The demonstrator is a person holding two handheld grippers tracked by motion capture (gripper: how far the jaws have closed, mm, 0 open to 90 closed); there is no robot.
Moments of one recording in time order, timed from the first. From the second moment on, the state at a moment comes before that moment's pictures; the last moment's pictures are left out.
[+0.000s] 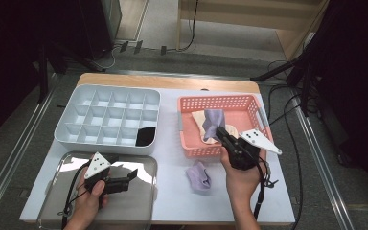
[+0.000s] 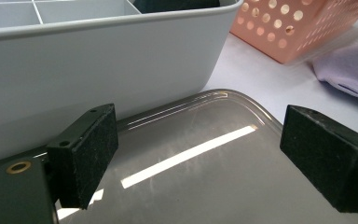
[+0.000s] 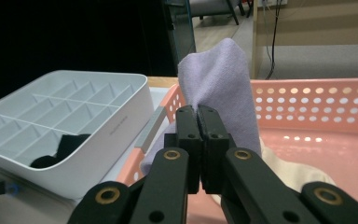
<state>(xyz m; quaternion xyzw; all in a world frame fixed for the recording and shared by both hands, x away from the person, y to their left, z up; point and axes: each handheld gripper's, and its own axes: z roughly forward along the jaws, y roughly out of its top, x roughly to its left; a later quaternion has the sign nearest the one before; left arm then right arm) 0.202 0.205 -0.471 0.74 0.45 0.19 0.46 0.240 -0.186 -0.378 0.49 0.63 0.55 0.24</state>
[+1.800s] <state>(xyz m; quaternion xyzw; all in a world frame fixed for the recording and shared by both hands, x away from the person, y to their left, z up) 0.200 0.198 -0.465 0.73 0.46 0.25 0.44 0.152 -0.206 -0.457 0.52 0.65 0.52 0.18</state>
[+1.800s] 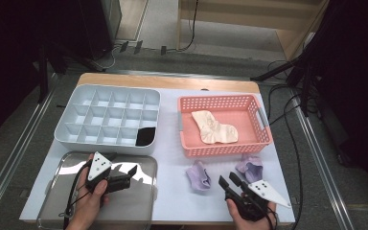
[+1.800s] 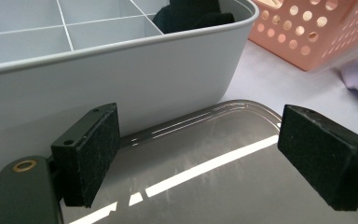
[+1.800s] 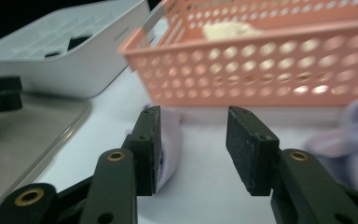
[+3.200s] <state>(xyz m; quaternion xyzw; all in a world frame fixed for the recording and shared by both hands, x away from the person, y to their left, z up) 0.188 0.140 -0.457 0.75 0.44 0.22 0.45 0.134 -0.134 -0.464 0.42 0.73 0.52 0.16</state>
